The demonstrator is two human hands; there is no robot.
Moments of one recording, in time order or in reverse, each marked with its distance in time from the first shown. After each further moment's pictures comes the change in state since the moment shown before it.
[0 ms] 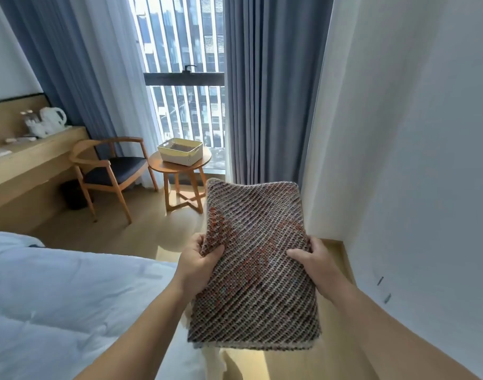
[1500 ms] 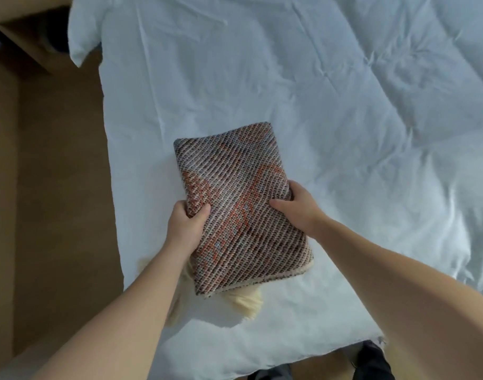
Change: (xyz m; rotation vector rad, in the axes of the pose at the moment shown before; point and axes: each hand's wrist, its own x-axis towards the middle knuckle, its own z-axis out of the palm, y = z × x) left_hand -0.668 -0.445 -0.476 -0.056 1.155 -0.931; right_hand -0.441 0.332 0.718 -0.679 -1.232 0.155
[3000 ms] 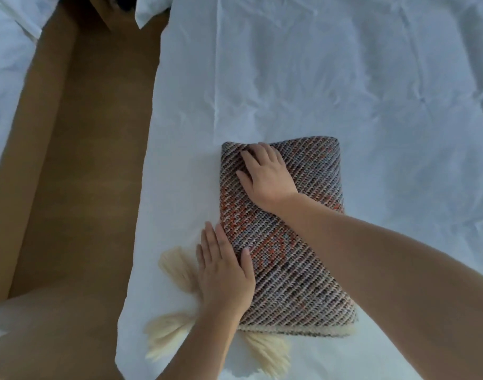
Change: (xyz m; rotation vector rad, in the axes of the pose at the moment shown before) left_hand -0.020 -0.063 0.037 0.597 0.206 0.107; right_hand 0.117 -0.083 0.133 -0.989 0.025 -0.891
